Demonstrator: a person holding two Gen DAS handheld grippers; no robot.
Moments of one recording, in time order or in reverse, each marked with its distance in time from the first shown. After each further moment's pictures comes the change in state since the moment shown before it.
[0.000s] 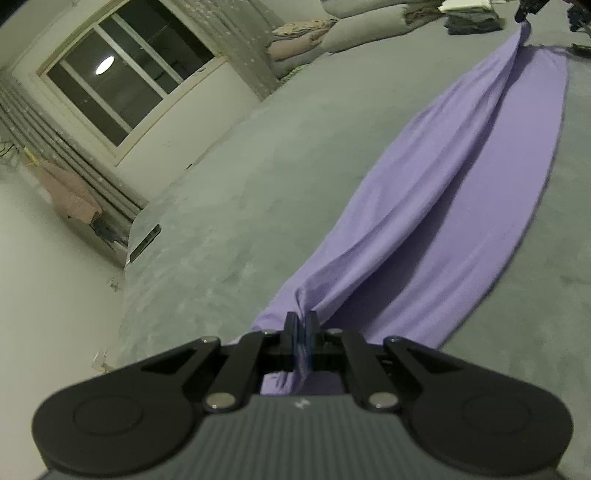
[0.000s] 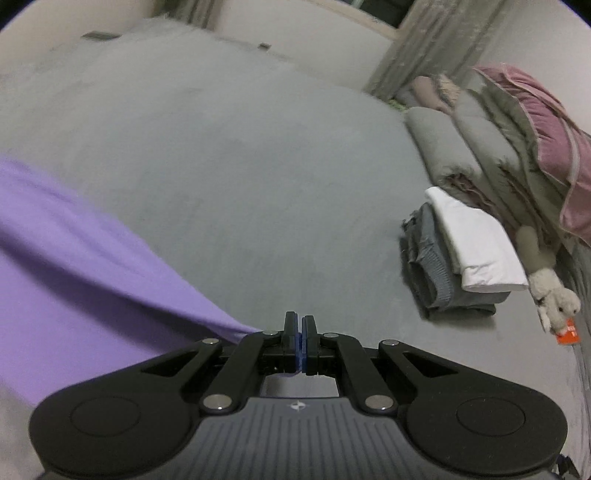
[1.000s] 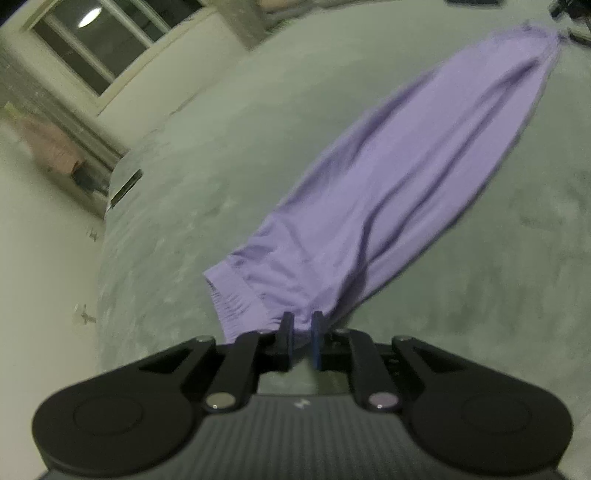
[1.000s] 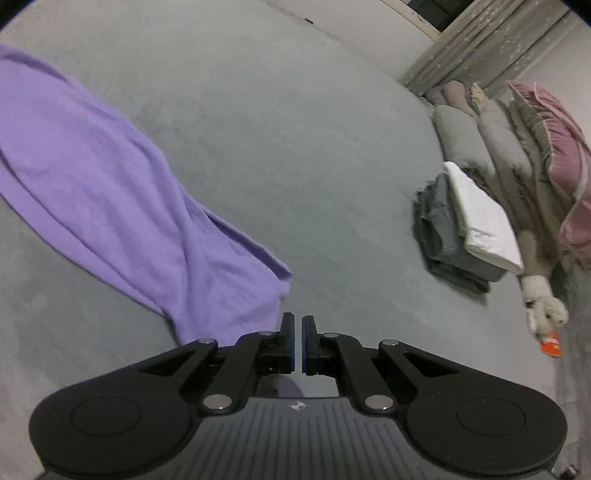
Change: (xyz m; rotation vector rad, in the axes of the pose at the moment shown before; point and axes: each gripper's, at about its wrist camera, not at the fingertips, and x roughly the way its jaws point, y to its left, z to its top) left arm -0.022 0.013 -0.027 -0.087 0.153 -0.081; right arm -0.024 0.028 -0.063 -0.165 0.077 -0.040
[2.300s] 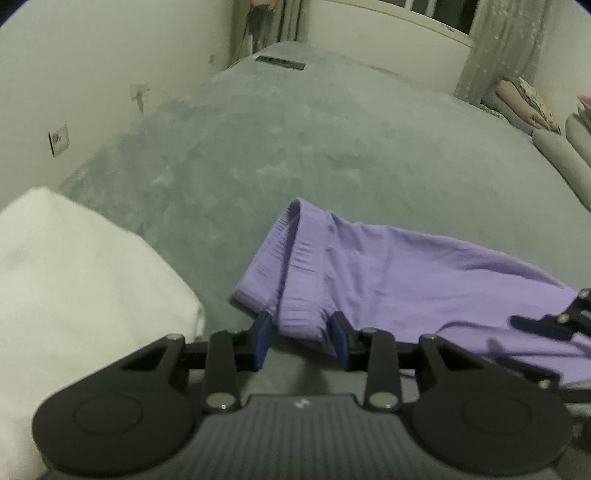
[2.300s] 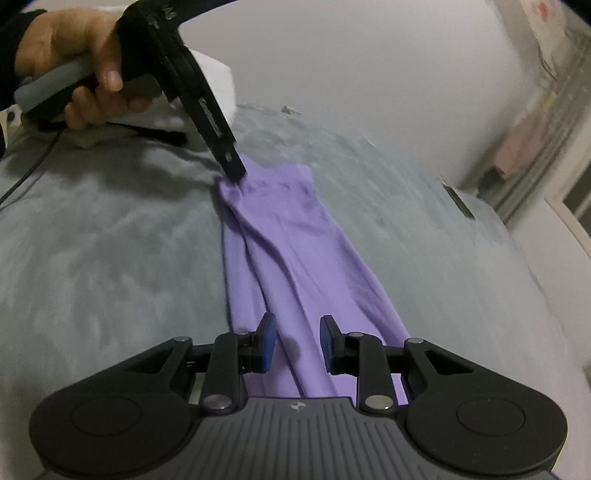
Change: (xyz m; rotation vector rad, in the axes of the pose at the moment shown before) left arm 0.019 0.065 -0.035 -0.973 0.056 -0.048; right arm -0.093 0.353 0.191 -0.584 -0.678 0.550
